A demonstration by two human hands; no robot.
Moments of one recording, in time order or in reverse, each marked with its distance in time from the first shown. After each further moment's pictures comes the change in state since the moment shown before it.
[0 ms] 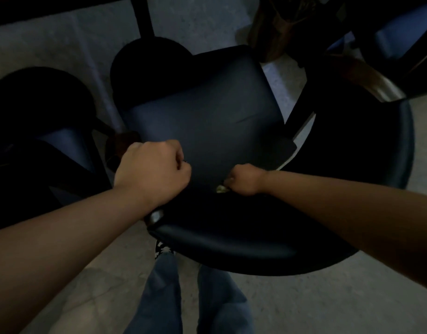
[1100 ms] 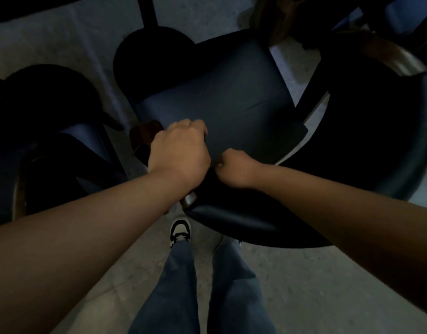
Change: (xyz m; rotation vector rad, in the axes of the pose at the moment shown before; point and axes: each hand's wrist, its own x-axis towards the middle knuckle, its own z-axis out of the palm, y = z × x) left_hand 0.002 -0.002 0.003 0.008 0.036 0.042; right_hand -0.029 -0.082 0.005 0.293 0.169 -0.047
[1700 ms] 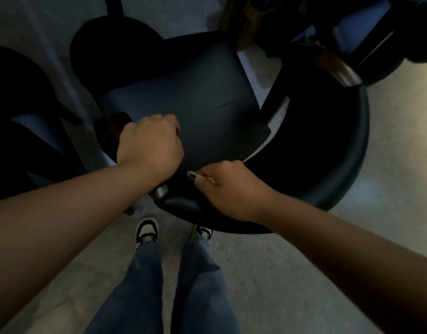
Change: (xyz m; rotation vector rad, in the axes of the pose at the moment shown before) left_hand 0.000 0.000 0.000 0.003 0.045 0.041; right_hand -0.091 -0.002 -0.011 -0.147 0.179 -0.171
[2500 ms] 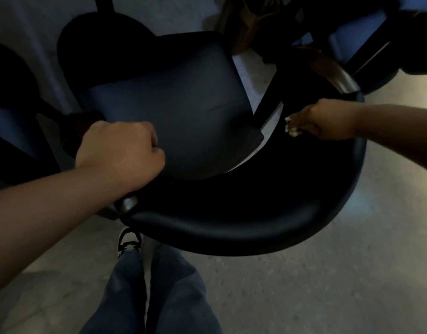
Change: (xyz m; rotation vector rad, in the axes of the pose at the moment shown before) left_hand 0.001 -0.005 0.005 0.074 -0.061 -0.044; right_hand 0.043 0.198 -0.147 -0.693 -0.331 0.043
